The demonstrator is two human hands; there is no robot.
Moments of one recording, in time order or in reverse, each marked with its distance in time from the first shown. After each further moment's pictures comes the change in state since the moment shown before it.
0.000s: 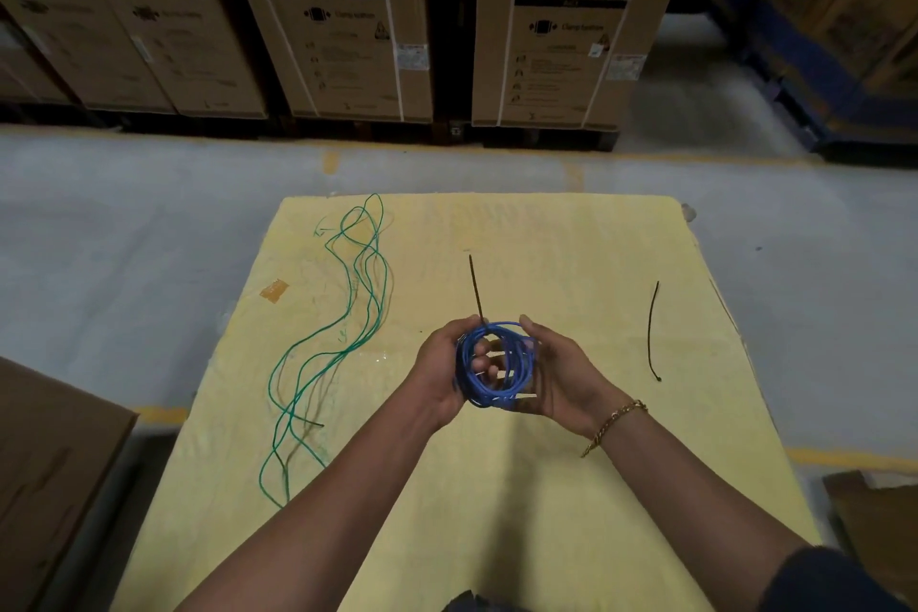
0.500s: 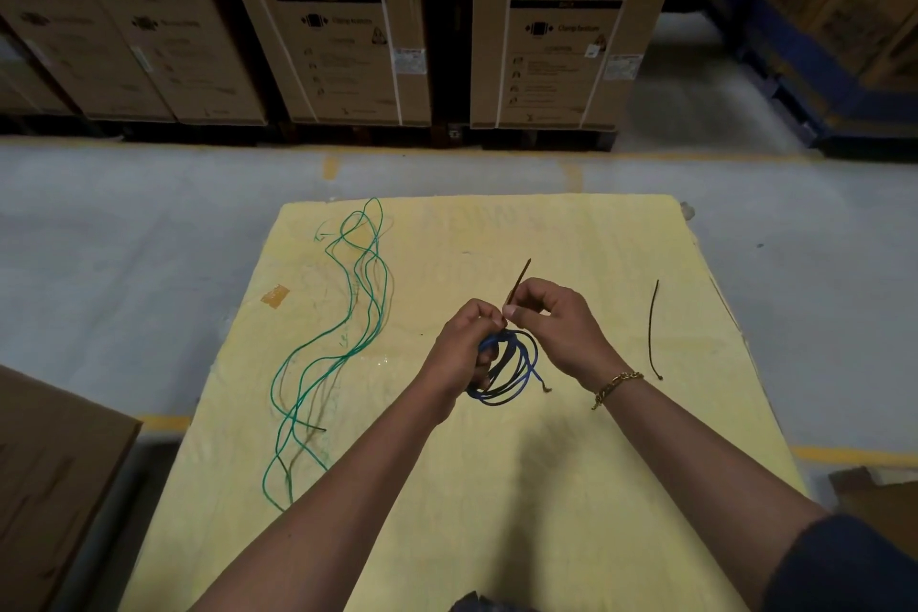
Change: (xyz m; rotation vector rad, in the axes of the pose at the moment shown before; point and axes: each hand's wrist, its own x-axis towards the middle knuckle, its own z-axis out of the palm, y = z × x) left_hand -0.008 0.007 0.016 0.573 -0.045 0.269; right_hand -0.001 -0.043 0.013 -0.726 0.386 -0.655
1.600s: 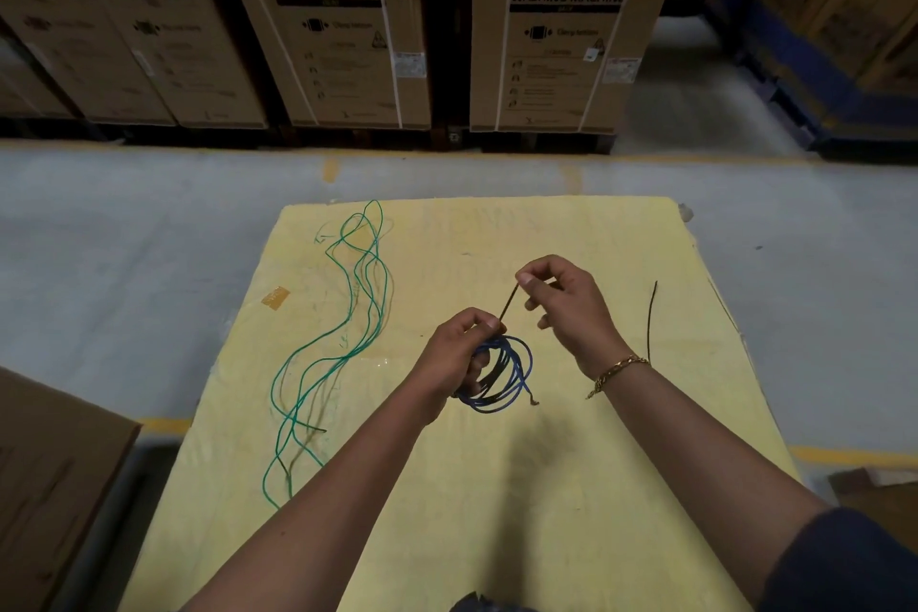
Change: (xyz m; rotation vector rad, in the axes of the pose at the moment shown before) left_hand 0.000 -0.005 -0.012 0.019 -0.047 -0.006; right_hand 0.009 -0.011 -0.008 0.224 0.128 0.152
